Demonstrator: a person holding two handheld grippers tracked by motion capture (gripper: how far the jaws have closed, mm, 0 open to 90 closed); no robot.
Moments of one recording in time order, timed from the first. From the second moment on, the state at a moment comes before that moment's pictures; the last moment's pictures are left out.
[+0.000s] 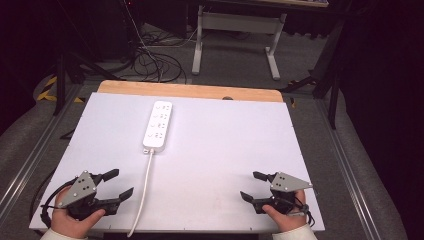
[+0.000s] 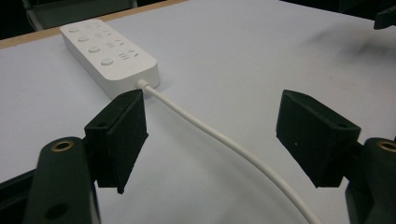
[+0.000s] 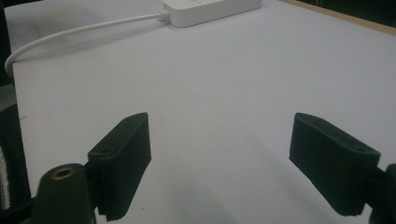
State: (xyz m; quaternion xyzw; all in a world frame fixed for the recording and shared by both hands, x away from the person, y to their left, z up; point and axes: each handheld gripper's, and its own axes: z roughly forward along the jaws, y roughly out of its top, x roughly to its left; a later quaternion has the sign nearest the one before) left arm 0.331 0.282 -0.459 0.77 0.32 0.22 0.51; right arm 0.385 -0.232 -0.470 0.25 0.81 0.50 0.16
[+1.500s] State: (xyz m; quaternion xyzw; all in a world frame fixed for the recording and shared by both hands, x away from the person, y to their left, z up) left arm 0.351 0.271 -0.421 0.80 0.32 0.20 0.46; right arm 0.385 -0.228 -0.474 0.25 0.81 0.50 0.15
